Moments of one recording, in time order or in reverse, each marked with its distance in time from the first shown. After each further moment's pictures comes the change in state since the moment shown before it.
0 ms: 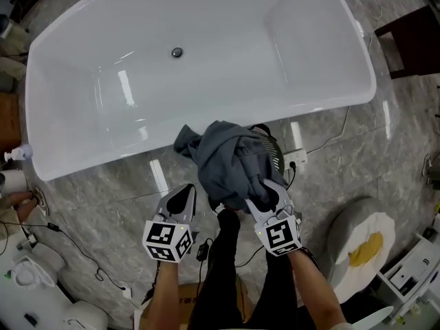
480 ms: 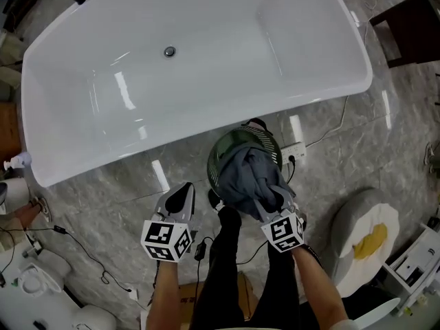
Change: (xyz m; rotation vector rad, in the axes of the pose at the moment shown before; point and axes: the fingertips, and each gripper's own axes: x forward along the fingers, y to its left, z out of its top) left arm 0.006 -0.009 0.000 0.024 0.015 -0.020; right arm -0.015 -0.004 -0.100 0.049 0.229 -0.022
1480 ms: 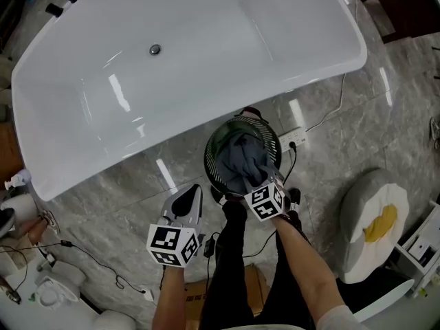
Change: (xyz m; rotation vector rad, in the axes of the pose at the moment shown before) left arm 0.014 -0.036 -0.011 0.043 0.052 -0.079; right arm 0.097 -0.010 -0.058 0.161 0.166 -0.054
